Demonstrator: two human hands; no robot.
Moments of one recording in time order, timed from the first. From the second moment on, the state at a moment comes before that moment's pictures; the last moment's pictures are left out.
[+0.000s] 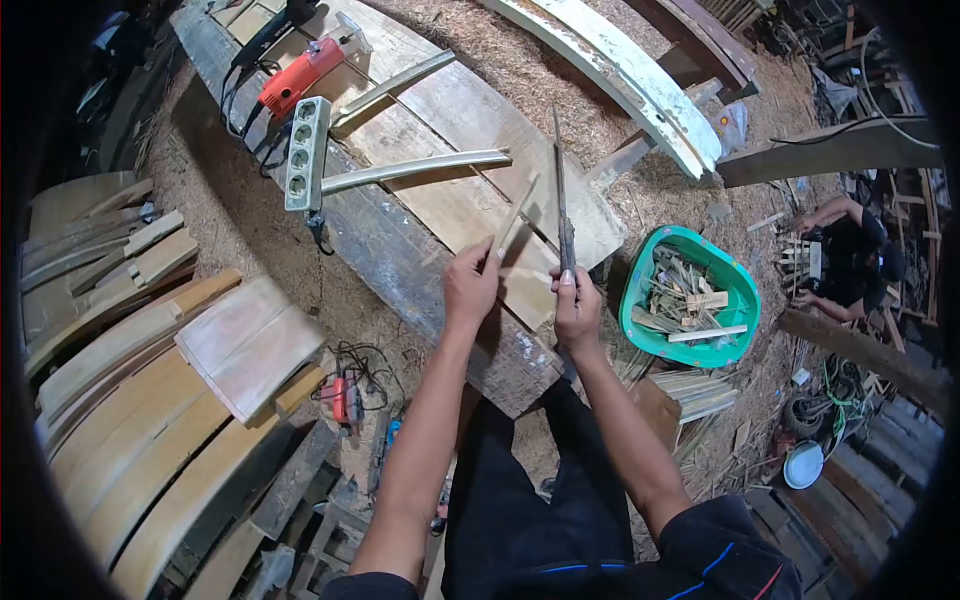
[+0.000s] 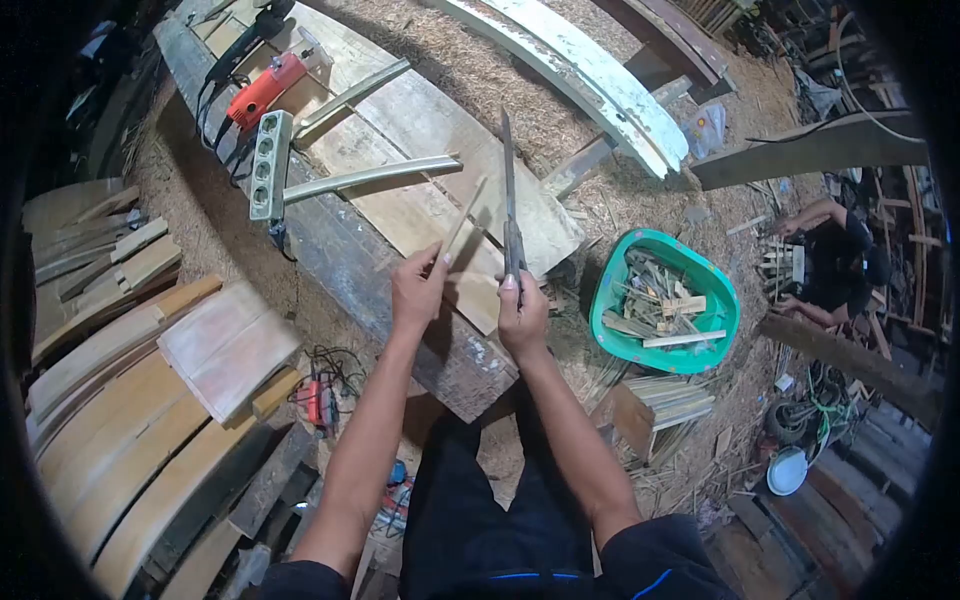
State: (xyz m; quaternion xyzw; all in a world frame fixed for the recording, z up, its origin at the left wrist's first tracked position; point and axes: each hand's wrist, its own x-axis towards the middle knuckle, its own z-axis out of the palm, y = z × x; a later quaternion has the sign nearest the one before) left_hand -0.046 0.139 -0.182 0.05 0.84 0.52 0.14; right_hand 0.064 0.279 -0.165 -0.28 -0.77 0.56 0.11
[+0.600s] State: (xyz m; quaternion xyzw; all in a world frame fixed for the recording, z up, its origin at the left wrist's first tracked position) left_hand -0.074 0.108 -0.185 0.08 0.78 0.60 0.16; right_hand 0.063 0.255 -0.175 -0.34 -0.72 0.58 0.17
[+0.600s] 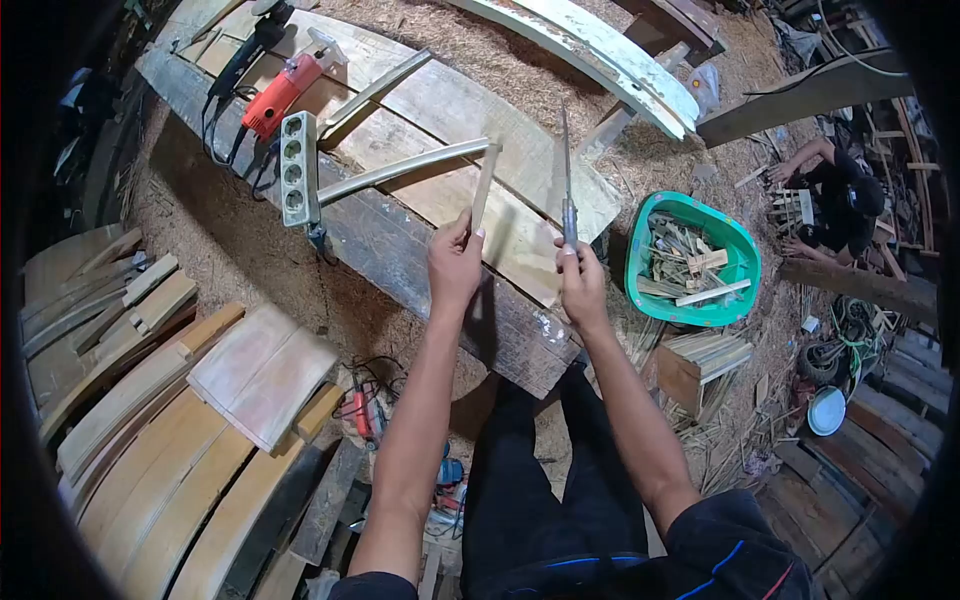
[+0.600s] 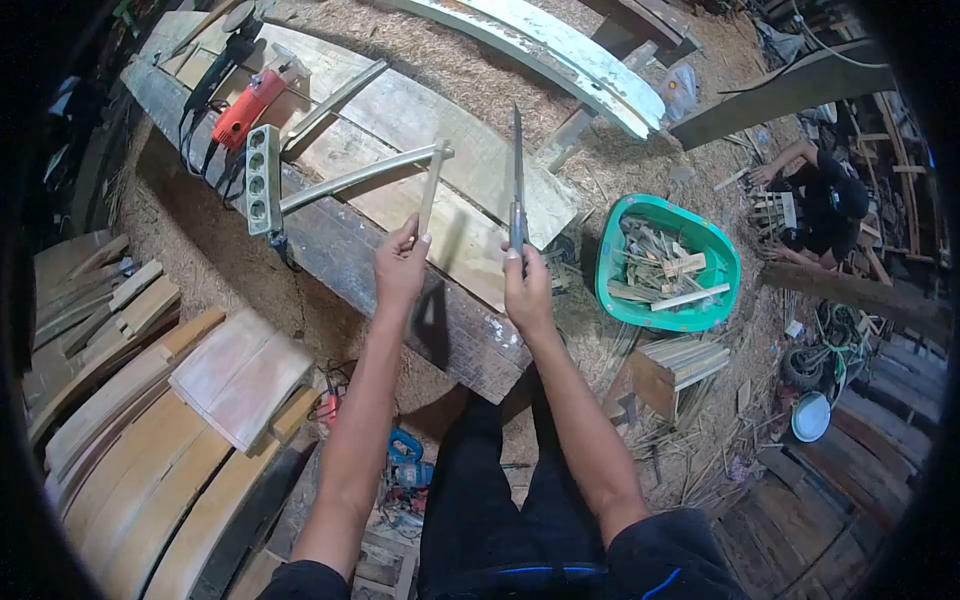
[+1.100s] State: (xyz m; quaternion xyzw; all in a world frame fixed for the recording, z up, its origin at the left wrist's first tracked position) left_hand -0.185 0.150 -0.203 0.35 0.90 0.23 -0.11; right_hand 0.073 0.247 -0.151 -0.41 -0.70 0.55 0.19
